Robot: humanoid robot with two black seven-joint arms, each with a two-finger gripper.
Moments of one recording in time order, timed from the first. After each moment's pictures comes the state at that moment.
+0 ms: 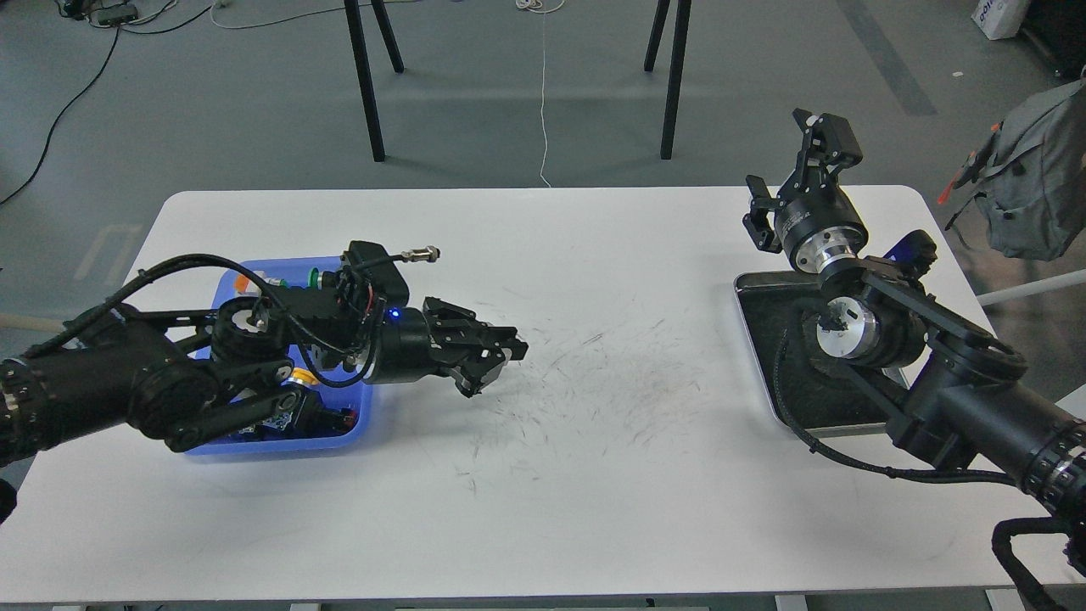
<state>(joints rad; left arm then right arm) -1.01 0.38 0.07 -1.04 1.73 0.06 -0.49 0.78 -0.29 0.55 0.85 -0.05 -0.13 0.43</state>
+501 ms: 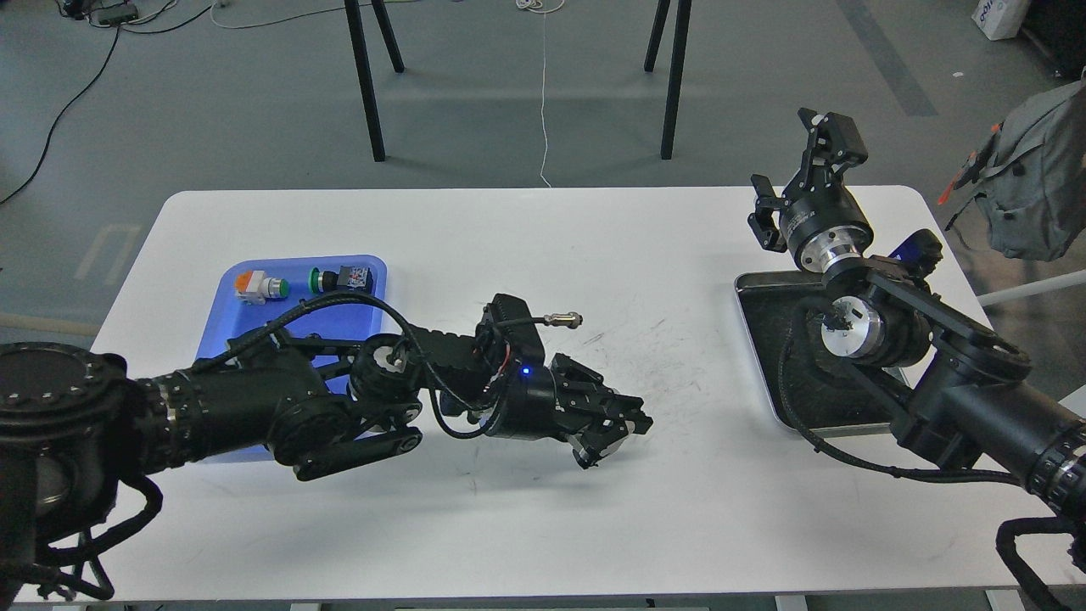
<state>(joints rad) -1.02 0.06 0.11 -0.95 1.76 0.06 -0.49 0.78 -0.30 0.55 0.85 -0.05 -0.13 0.43</state>
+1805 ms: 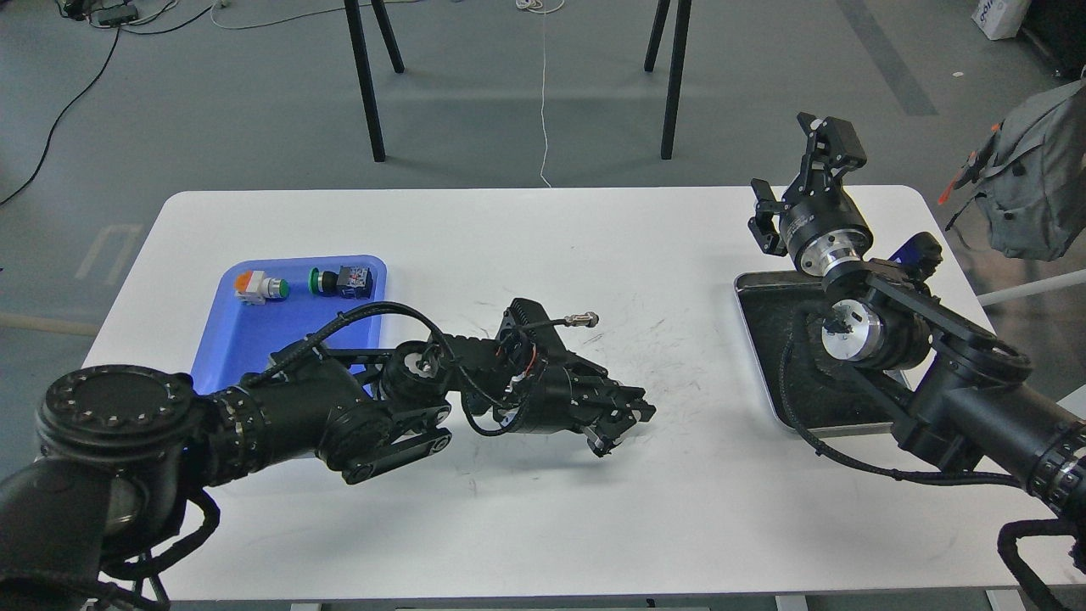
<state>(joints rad) -0.98 -0.04 0.12 -0.74 1.74 0.08 -0.49 0.78 -0.30 0.54 0.85 -0.05 -0.13 0.43</state>
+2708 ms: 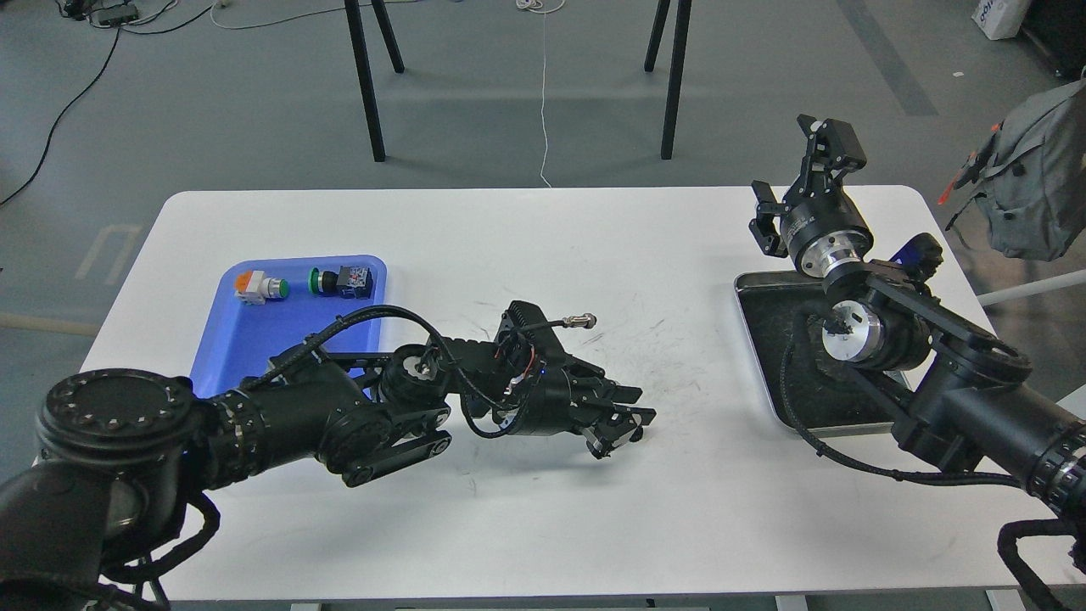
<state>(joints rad) -0.97 -0.04 0.11 -0.74 1.73 0.08 -0.49 0.78 -0.30 0.54 0.84 -0.05 -0.13 0.43</state>
